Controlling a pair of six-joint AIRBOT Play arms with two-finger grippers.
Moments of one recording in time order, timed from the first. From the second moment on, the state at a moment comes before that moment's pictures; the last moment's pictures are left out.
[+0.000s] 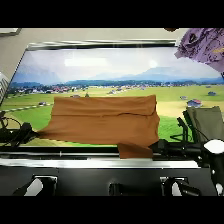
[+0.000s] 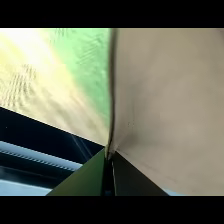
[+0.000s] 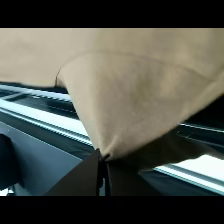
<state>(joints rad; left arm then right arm) 0.59 -0.93 0.70 1.06 -1.33 -1.50 -0.32 -0.64 0.41 -0.76 1.44 1.29</state>
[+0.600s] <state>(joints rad) 0.34 -1.08 0.79 1.04 -0.94 -1.57 -0.17 -1.04 0.76 -0.86 1.24 1.21</state>
